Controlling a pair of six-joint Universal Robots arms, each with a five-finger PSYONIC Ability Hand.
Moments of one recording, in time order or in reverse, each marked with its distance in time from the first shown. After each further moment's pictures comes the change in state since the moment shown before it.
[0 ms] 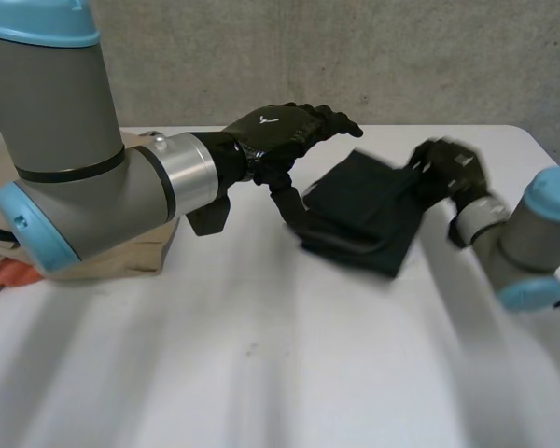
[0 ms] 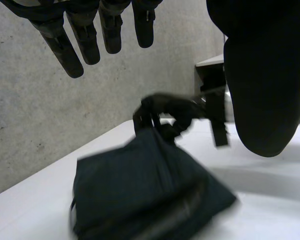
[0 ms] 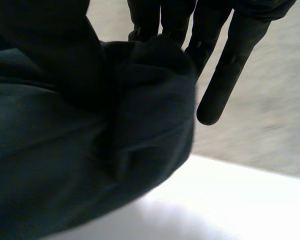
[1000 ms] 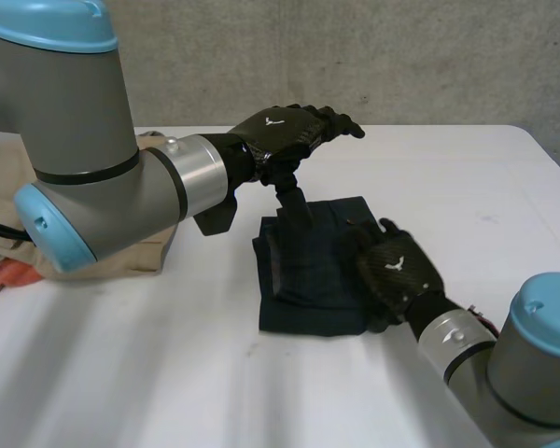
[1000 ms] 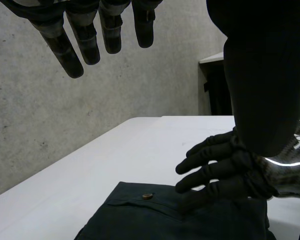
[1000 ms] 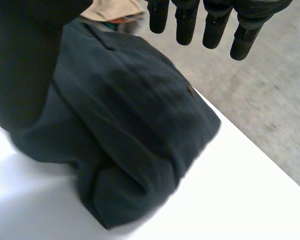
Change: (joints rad) left arm -0.022 -0.036 0.040 -0.004 -0.040 0.008; right arm 0.237 -0.443 0.721 -0.017 -0.023 -0.614; left_hand 0.000 0.000 0.000 0.001 0.000; right_hand -0.900 -0.991 -1.002 -0.987 -0.894
